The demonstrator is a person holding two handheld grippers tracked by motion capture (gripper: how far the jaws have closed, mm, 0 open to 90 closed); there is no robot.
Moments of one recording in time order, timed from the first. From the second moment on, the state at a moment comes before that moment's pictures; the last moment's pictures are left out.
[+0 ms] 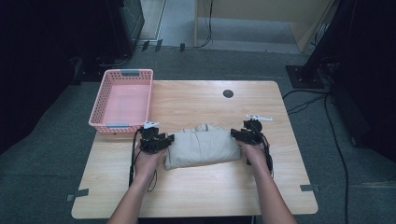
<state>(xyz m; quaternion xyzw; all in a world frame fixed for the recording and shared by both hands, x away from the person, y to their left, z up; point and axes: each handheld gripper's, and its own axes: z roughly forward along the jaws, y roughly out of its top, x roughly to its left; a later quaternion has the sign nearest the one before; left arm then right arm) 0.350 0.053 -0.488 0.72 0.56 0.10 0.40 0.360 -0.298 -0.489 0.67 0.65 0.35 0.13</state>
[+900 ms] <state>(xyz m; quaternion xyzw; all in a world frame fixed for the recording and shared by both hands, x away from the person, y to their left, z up) 0.299 0.069 -0.455 0.74 0.47 0.09 0.48 0.285 -0.316 -0.451 0.55 0.68 0.46 0.15</state>
